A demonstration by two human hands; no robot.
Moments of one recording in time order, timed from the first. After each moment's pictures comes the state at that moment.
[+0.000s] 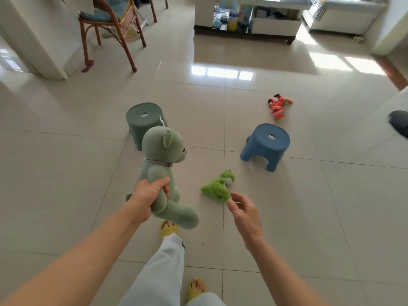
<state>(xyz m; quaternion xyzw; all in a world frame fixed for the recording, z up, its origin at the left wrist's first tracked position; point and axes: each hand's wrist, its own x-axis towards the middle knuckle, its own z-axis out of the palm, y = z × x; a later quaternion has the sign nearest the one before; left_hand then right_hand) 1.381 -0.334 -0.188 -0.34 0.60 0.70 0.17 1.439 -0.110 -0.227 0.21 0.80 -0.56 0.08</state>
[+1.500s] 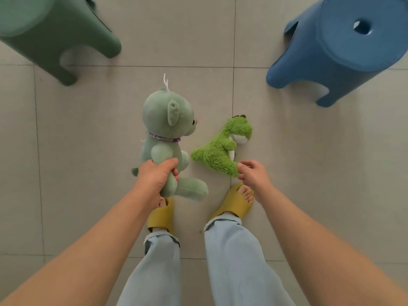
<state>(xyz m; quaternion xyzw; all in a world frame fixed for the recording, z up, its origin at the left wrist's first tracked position) 1.101 -0.211 -0.587 -0.48 0.62 0.54 0.29 1.138 0.000 -0.669 0.44 0.67 -0.49 0.35</state>
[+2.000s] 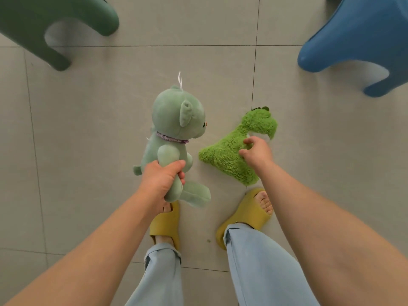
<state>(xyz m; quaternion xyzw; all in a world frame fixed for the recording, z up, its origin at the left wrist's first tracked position) 1.092 -0.209 -0.657 -0.50 0.63 0.50 0.31 1.077 -0.015 -0.779 0.34 0.77 -0.38 0.38</state>
